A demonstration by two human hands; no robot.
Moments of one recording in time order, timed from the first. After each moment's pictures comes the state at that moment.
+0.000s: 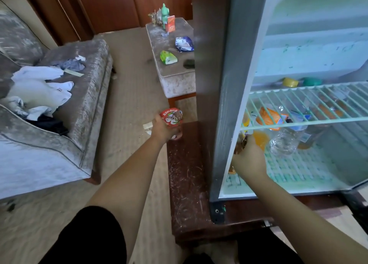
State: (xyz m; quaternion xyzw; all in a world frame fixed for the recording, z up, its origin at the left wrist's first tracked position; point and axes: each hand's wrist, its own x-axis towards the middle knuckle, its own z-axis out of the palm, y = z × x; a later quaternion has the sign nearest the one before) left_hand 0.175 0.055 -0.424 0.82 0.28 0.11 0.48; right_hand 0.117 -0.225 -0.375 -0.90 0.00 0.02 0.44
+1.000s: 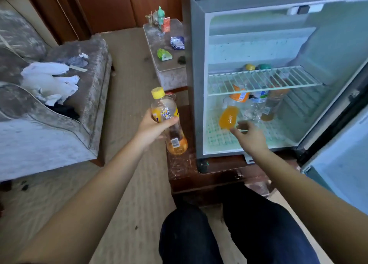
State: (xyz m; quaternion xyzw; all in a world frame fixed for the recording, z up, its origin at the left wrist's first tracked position) left_hand -0.047 -0.046 -0.280 0.76 0.22 0.08 0.61; right_hand 0.037 -0.310 -0.335 -0.88 -0.02 0.04 0.47
